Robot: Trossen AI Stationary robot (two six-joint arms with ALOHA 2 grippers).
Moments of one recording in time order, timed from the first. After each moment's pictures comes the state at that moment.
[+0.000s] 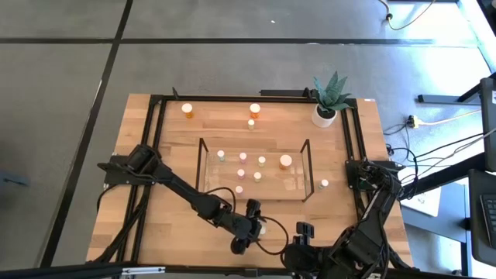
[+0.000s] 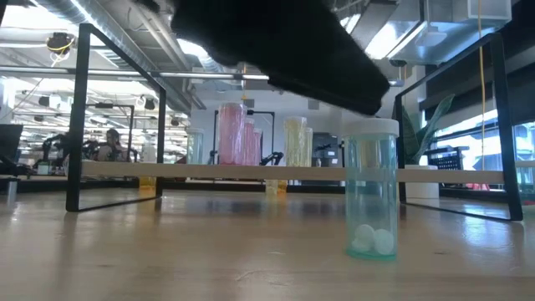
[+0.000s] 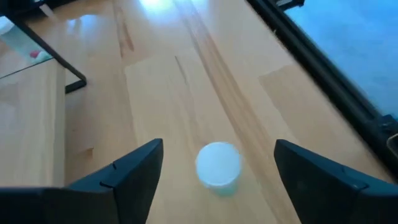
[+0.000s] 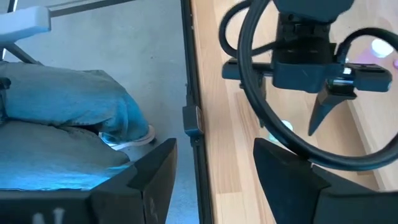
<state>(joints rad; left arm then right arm) -0.50 2.02 1.33 0.02 -0.25 -0.01 0.87 2.09 2.36 -1.29 0.43 0.91</state>
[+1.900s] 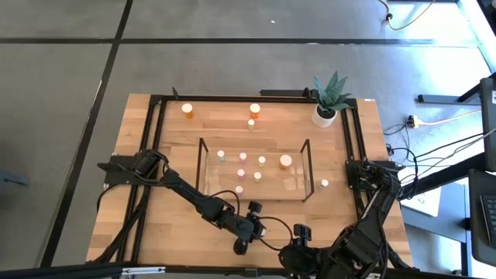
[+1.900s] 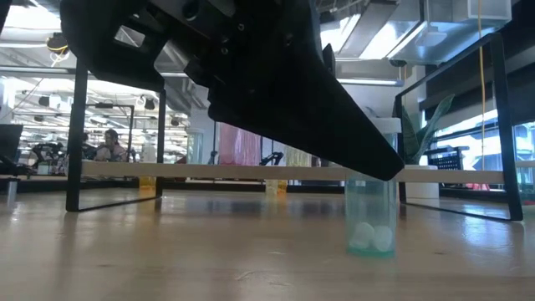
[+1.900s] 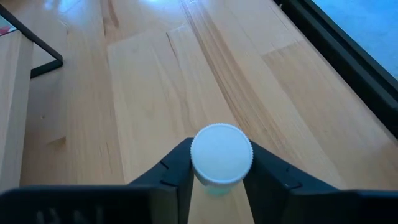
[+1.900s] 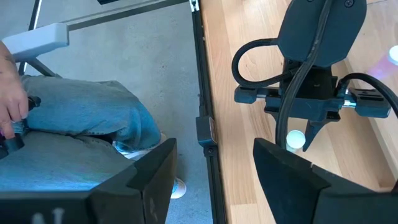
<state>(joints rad) -0.49 2.11 1.33 0.08 -0.24 -0.01 0.87 2.09 2.36 -1.22 0.42 0.91</state>
